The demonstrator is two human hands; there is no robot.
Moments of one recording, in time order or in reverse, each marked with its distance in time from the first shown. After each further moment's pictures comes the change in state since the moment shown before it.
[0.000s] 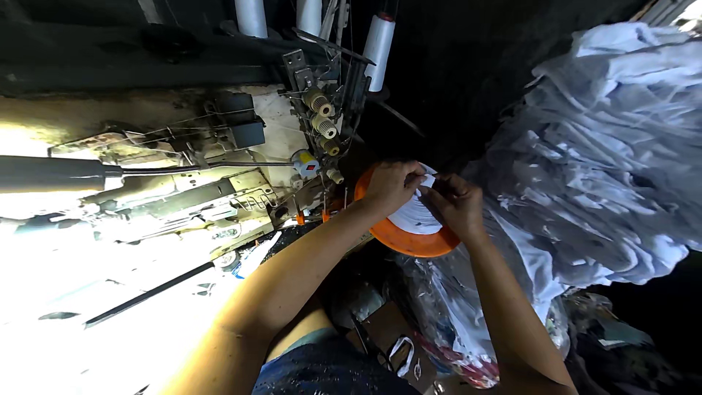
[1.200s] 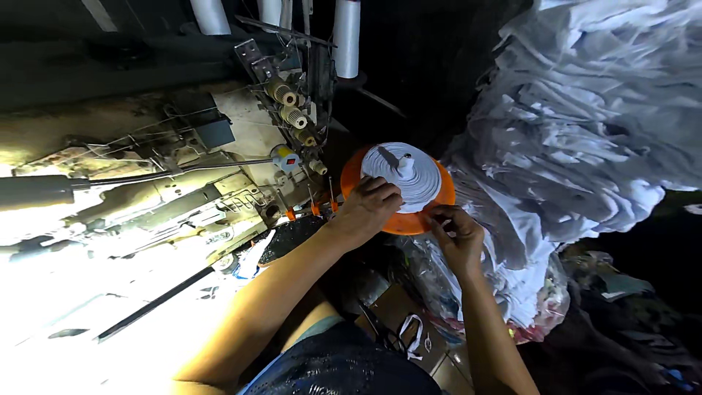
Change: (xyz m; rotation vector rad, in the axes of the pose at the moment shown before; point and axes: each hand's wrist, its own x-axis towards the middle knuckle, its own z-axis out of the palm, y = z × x) left_hand -0.068 0.002 -0.008 0.374 -0.059 0.539; right_hand -0.110 -0.021 0.004 0.014 0.231 0.097
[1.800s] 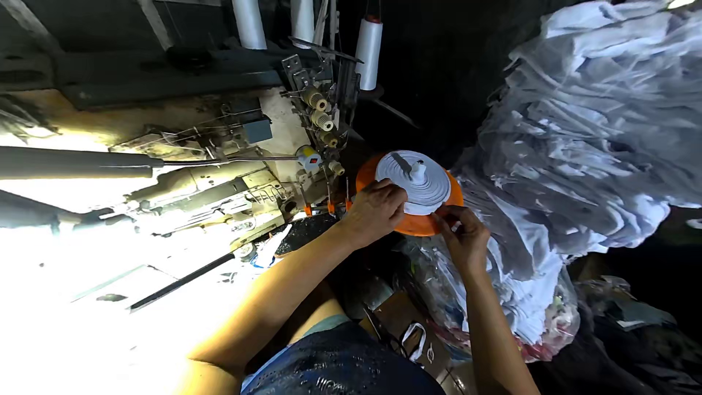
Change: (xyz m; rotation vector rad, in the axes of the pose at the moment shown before) left_hand -0.004 0.008 -0.009 -0.029 0.079 -0.148; right_hand 0.008 0.007 0.003 -0.127 0.019 -0.019
